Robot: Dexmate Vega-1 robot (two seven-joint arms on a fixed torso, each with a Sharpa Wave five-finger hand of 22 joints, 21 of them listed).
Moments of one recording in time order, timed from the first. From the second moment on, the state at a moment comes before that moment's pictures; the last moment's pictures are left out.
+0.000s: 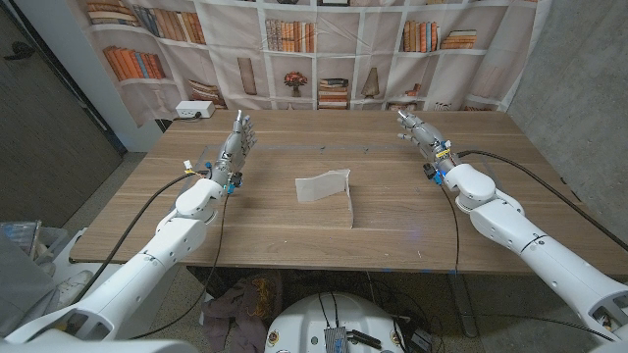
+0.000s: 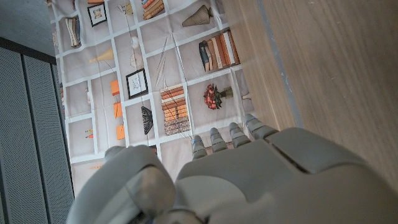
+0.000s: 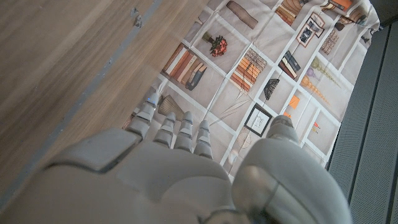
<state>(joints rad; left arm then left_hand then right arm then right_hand) 0.93 0.60 0.31 -1.45 -0.66 -0.27 0.01 0.32 0.07 -0.30 0.10 0.29 -0.07 -0.21 0.23 0.19 -0.04 -0.12 0.23 0.19 -0.07 -0.03 0.19 0.18 -0.04 0.02 0.21 0.17 -0.87 -0.67 -0.40 -1.51 0.44 0.20 -0.05 0.48 -0.01 0.14 -0.10 0.20 0.00 -0.03 0.19 0.20 0.13 0.05 0.24 0.21 0.02 0.07 0.19 0.19 0.06 0.20 0.36 0.17</state>
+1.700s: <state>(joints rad) 0.94 0.64 0.32 -1.52 -0.60 -0.20 0.07 0.37 0.10 -0.29 0.09 0.29 -0.03 -0.20 0.23 0.19 0.06 -0.14 0.25 0.20 -0.02 -0.03 0.21 0.19 -0.03 0.05 0.20 0.18 -0.95 -0.96 -0.42 -1.94 0.08 -0.14 -0.08 0.59 0.07 0.19 -0.14 0.20 0.17 0.00 0.27 0.24 0.09 0.08 0.25 0.22 -0.01 0.09 0.19 0.19 0.05 0.17 0.27 0.18</state>
